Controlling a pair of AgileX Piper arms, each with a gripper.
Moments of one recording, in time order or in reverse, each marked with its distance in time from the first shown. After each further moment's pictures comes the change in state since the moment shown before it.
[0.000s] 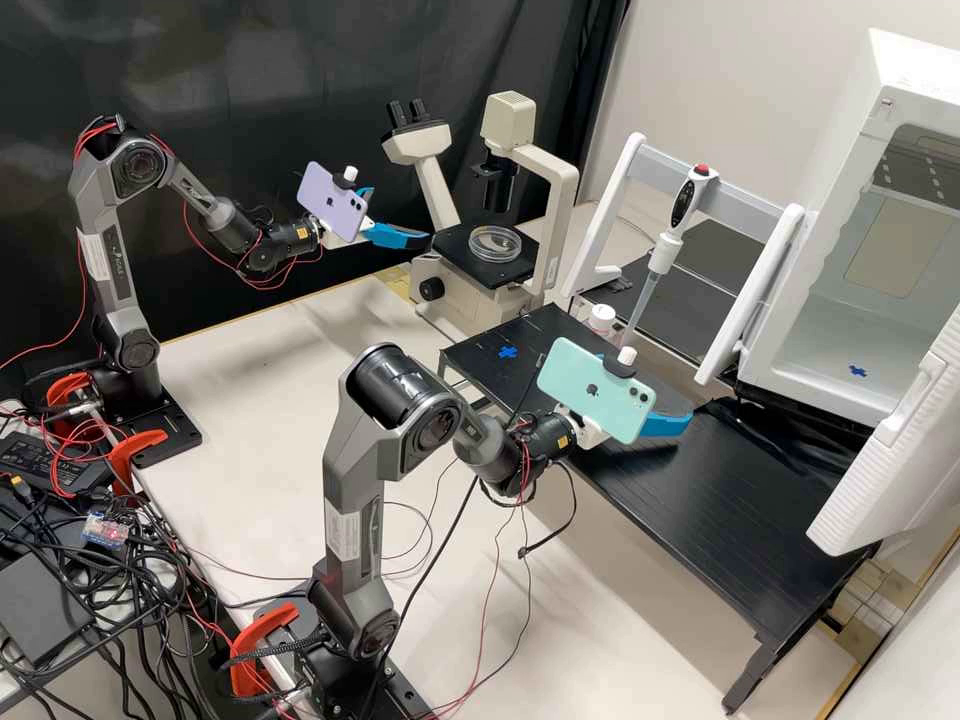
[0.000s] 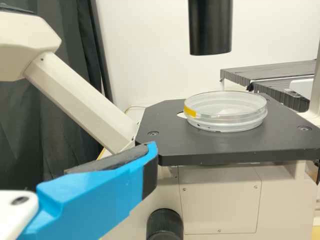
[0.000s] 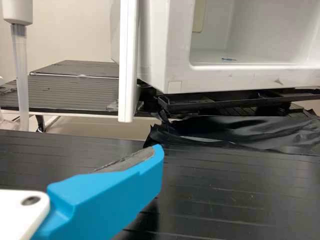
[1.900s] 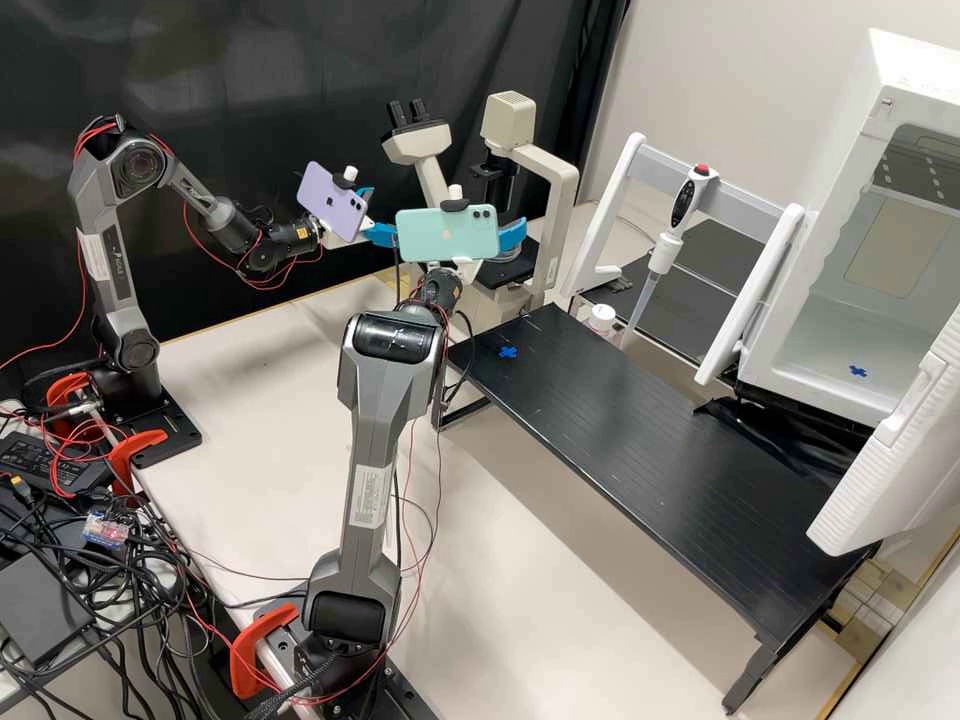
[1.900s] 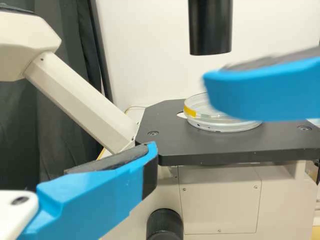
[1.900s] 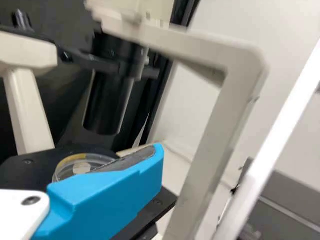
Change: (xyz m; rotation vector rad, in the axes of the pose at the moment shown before) left arm 0.000 0.000 0.000 0.000 0.000 0.000; right arm 0.053 -0.166 -0.245 -0.218 0.509 -0.247
